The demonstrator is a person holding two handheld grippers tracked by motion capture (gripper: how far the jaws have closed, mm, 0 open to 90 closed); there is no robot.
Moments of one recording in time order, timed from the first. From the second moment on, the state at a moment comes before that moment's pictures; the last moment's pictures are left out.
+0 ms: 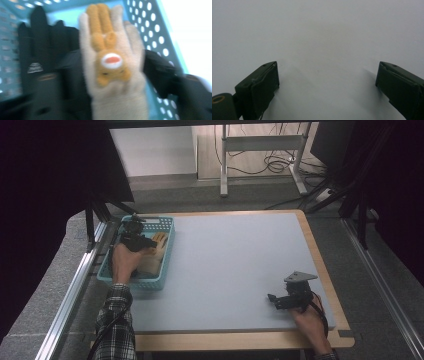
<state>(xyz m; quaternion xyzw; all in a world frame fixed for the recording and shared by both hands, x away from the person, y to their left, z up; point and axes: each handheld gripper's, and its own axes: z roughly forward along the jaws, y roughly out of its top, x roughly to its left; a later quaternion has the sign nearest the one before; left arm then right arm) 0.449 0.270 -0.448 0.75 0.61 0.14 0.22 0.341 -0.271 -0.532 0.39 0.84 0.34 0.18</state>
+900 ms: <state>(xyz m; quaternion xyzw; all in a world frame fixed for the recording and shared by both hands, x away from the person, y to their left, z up) 0.460 0.261 -0.486 0.76 0.61 0.12 0.19 0.341 -0.271 -0.532 0.39 0.84 0.34 0.18</state>
